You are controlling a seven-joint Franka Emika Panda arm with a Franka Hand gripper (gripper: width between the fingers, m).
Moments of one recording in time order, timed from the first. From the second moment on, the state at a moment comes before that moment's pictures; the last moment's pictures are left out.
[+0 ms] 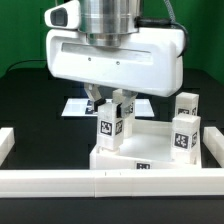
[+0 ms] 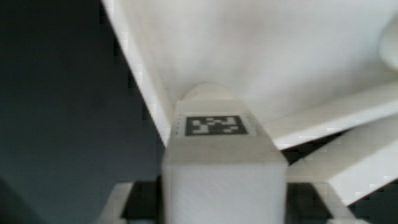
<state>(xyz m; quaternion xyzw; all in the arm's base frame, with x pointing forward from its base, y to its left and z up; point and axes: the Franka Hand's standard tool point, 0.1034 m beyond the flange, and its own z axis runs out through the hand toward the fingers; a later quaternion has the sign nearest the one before) 0.602 -0.038 0.089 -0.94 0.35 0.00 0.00</state>
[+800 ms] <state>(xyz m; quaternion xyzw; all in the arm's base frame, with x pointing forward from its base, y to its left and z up) 0.603 -0.044 0.088 -0.76 0.65 0.00 0.01</state>
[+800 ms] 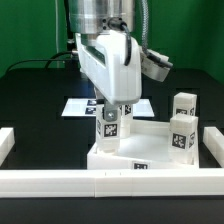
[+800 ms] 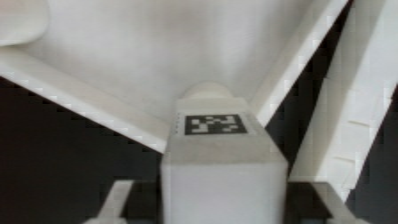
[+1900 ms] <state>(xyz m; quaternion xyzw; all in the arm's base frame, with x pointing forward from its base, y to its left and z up) 0.602 -0.043 0.088 -0.96 0.27 0.00 -0.01</state>
